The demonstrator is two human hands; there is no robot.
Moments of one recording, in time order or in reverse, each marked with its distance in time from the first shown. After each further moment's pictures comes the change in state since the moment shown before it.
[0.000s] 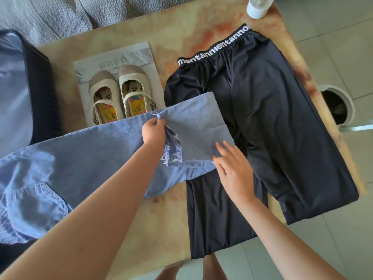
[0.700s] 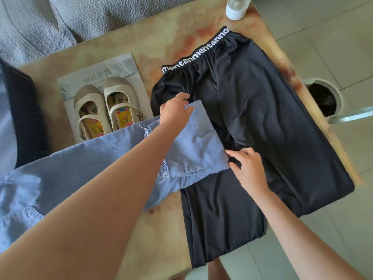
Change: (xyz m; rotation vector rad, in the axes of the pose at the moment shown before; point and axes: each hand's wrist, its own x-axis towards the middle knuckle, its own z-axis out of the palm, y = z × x) left_hand 0.000 0.065 0.069 0.715 -0.237 0.586; right_hand 0.002 0.055 -0.020 0.078 -0.234 0.485
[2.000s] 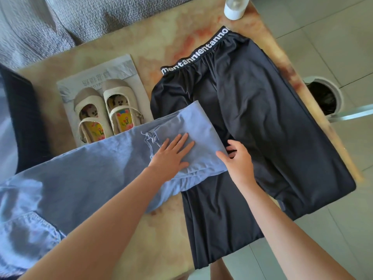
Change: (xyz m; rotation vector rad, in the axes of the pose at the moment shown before) left_hand -0.066 -0.087 0.041 0.844 -0.366 0.474; right_hand 0.020 -0.038 0.011 0.448 -0.083 0.493
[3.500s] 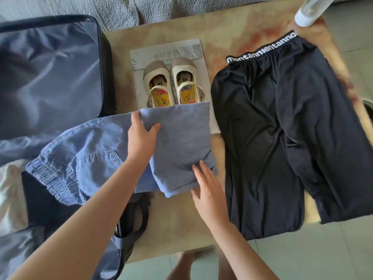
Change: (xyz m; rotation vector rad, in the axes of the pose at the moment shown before) left_hand -0.175 -0.092 -0.009 -1.254 0.714 -0.953; right_hand -0.180 -0.007 0.147 -0.452 -0.166 -0.723
